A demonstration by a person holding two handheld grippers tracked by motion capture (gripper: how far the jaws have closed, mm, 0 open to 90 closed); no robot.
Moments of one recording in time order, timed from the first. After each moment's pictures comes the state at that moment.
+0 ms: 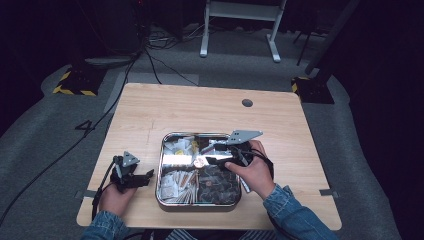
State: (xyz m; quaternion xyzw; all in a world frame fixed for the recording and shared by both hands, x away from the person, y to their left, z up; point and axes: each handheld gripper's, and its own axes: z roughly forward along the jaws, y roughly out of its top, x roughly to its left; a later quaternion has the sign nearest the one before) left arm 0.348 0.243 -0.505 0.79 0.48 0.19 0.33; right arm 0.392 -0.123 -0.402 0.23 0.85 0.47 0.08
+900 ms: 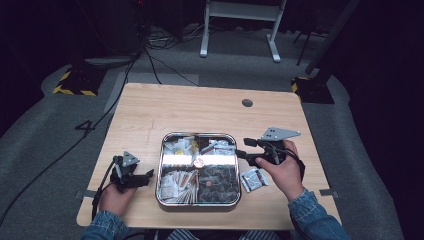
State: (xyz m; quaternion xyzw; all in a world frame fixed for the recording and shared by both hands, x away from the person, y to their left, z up) left arm 0.348 0.244 -0.505 0.79 0.48 0.19 0.33; right arm 0.388 -0.203 -0.386 0.30 0.82 0.48 0.12
